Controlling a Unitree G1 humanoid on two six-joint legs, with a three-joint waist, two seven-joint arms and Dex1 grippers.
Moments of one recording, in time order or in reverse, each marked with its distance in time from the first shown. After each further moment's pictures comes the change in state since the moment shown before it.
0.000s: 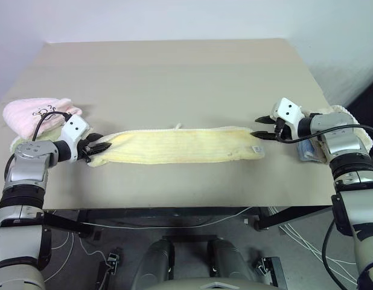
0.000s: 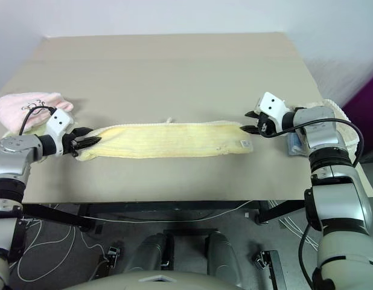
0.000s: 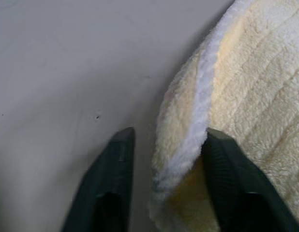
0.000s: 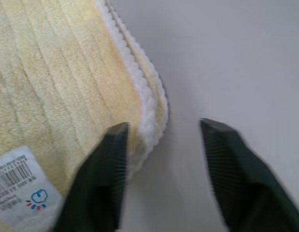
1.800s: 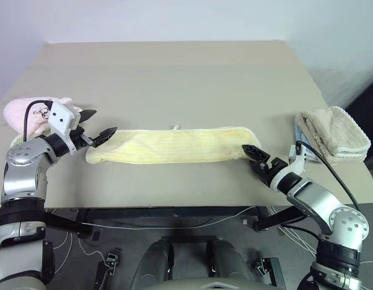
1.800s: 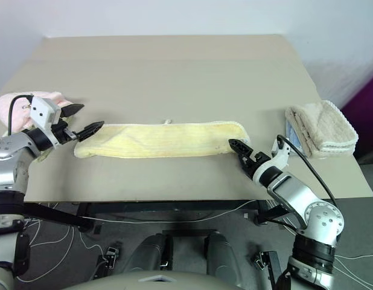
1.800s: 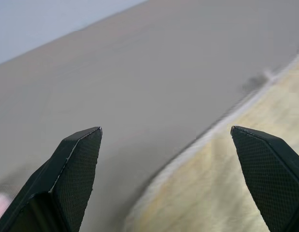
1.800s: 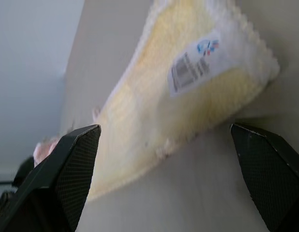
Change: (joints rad) left arm 0.171 -0.069 0.165 -0.372 -0.212 -0.001 0.055; right arm 0.746 0.459 -0.587 -1.145 1.604 1.193 -1.536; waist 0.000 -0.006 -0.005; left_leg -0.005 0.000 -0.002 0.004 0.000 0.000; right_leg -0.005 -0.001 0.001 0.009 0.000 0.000
